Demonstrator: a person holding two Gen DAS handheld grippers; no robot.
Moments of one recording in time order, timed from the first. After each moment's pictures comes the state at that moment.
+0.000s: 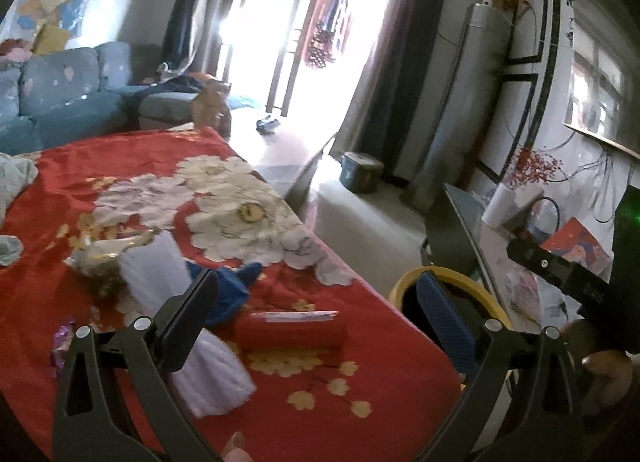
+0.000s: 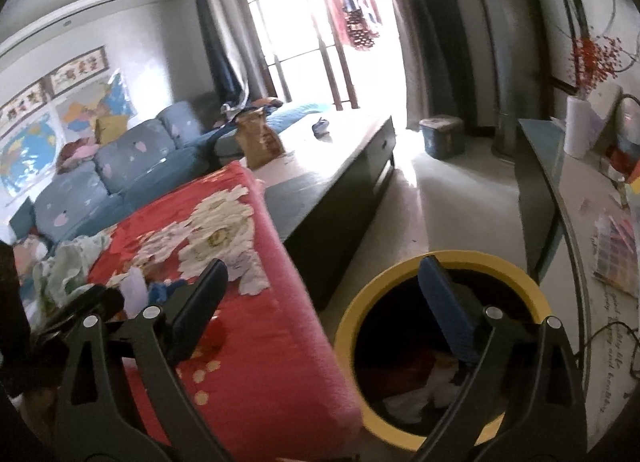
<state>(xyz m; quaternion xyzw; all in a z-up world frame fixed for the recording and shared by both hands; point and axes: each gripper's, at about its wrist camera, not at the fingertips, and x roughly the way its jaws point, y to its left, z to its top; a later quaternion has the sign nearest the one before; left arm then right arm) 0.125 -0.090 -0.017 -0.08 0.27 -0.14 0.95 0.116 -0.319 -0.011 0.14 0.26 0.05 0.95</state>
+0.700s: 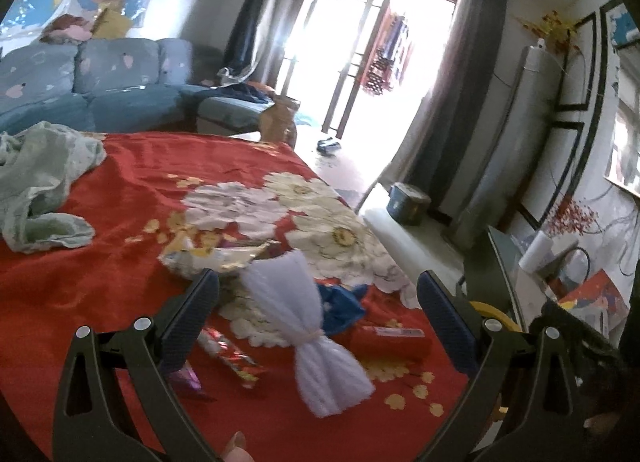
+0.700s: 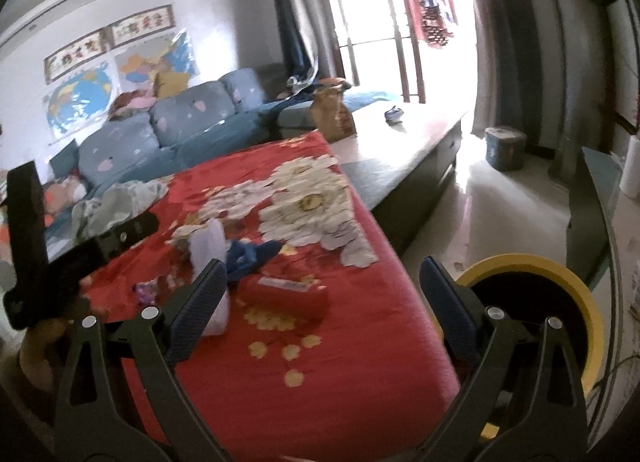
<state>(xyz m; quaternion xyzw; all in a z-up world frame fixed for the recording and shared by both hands) 0.111 0.002 -0.008 -0.14 0.24 -0.05 0.96 0.101 -0.222 -0.007 0.07 0.27 0.16 0.95</state>
